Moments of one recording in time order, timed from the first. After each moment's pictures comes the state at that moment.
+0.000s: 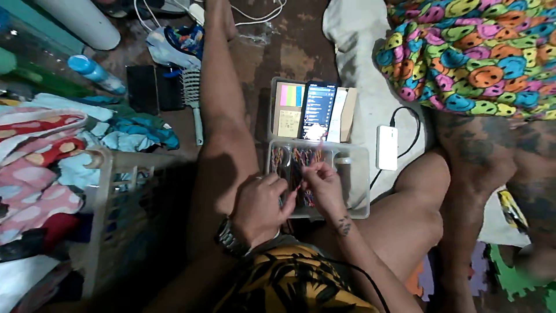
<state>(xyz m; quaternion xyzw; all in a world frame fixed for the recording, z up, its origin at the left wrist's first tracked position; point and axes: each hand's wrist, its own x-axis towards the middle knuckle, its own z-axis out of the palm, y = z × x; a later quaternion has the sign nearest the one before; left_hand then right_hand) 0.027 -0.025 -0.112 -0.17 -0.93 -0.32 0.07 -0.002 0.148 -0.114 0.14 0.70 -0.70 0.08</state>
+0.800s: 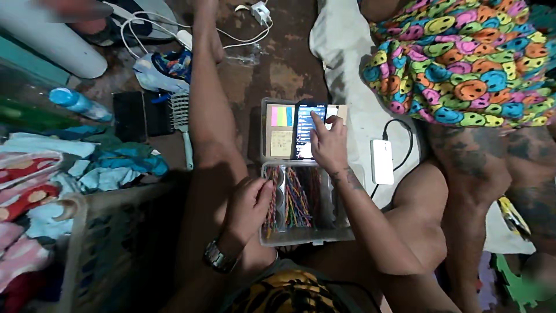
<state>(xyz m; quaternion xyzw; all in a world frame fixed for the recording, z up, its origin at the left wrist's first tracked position) -0.014 -0.038 -0.124 -0.01 -0.85 -0.52 -0.02 -0.149 0.188 -0.123 -0.05 0.98 -0.17 -0.08</state>
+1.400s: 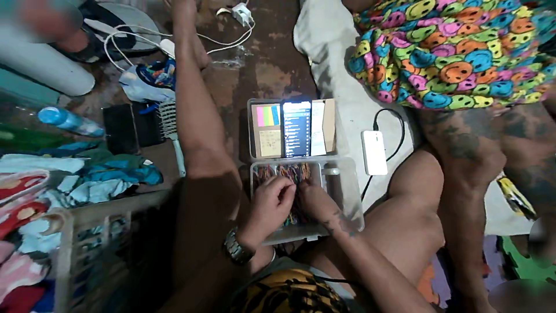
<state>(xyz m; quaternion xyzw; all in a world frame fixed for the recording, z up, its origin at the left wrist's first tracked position) -0.022 0.014 -0.102 -0.12 -0.84 -0.52 -0.06 -0.040 0.179 -0.126 0.04 0.92 -0.15 0.37</state>
